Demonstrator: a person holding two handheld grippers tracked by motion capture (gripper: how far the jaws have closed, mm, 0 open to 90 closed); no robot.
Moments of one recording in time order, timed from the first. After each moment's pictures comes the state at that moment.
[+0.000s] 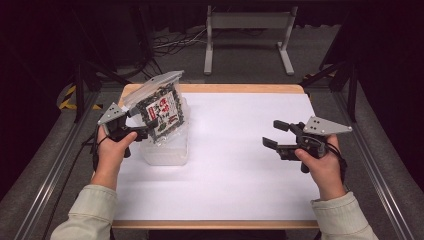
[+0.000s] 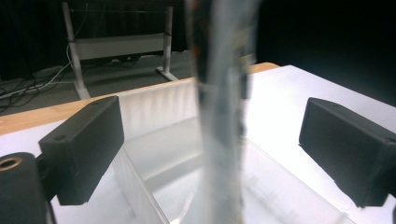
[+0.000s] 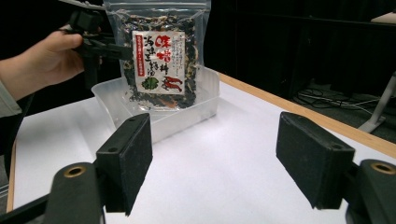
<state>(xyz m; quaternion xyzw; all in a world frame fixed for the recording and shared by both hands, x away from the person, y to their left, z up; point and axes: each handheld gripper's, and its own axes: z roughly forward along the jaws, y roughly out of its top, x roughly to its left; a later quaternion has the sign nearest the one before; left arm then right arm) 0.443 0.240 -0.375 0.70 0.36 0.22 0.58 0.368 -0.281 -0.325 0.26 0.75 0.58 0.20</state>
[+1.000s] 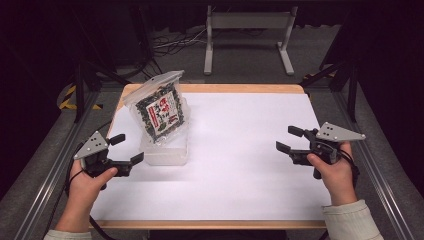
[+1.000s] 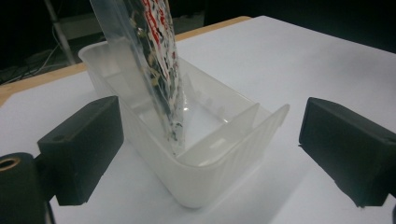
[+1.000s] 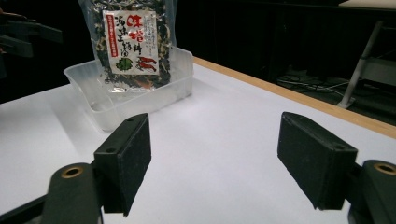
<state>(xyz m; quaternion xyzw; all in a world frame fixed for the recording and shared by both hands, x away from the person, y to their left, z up) 0.352 0.266 -0.377 0.76 0.33 0.20 0.53 0.359 -0.316 -0.341 0.30 0.75 0.55 0.22</state>
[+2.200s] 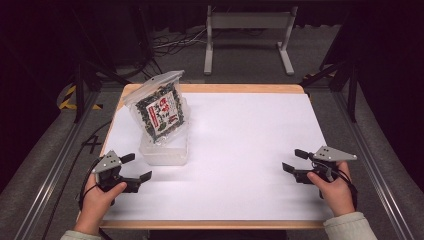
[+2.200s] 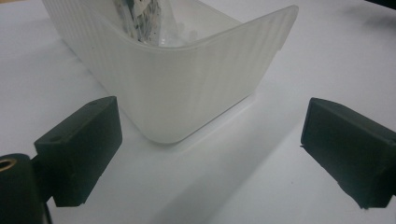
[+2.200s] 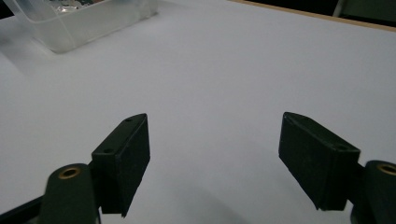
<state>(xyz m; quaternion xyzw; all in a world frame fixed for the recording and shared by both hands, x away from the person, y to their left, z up) 0.346 0.256 -0.436 0.78 0.35 0.15 0.50 0.347 -0.347 -0.421 0.37 0.77 0.48 0.20</state>
